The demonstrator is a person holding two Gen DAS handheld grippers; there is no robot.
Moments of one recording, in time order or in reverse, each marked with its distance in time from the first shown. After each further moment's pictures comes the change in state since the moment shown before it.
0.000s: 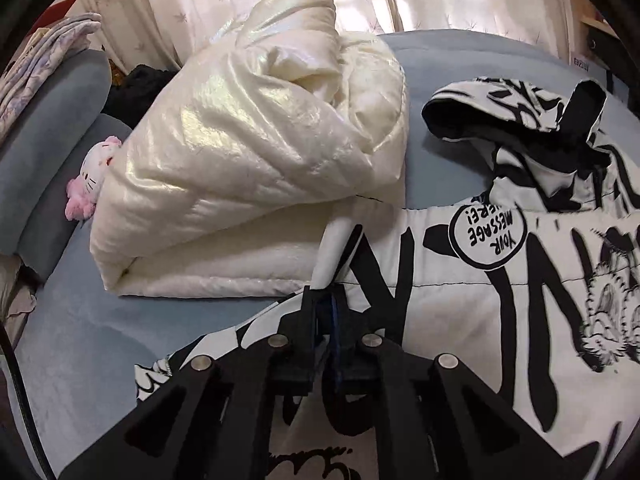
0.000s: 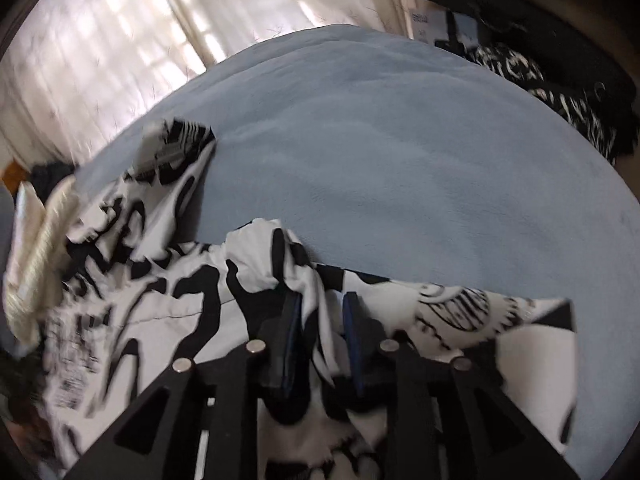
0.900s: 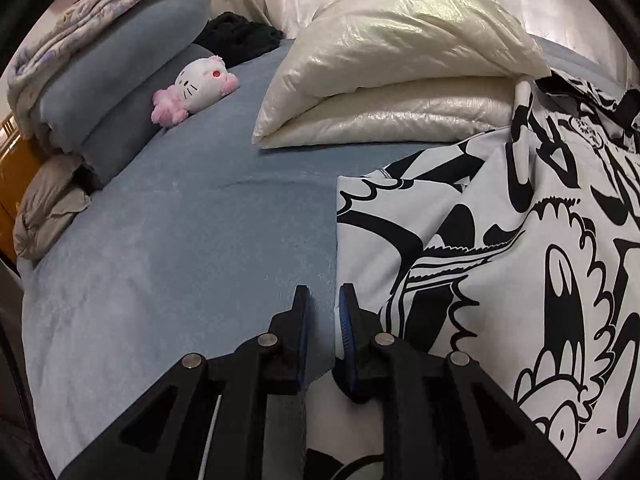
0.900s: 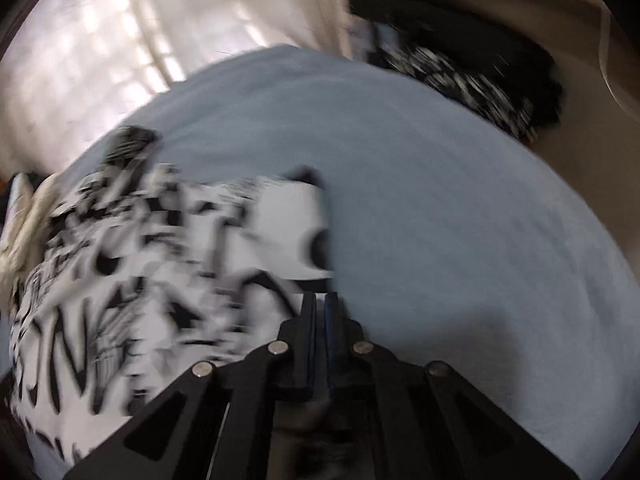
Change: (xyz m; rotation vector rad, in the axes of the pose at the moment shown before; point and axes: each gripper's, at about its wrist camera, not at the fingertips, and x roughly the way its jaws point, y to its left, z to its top) left arm -0.030 0.113 -0.116 -0.163 0.076 0.169; right arm -0.080 -0.102 -0.090 0.071 -0.052 -0.165
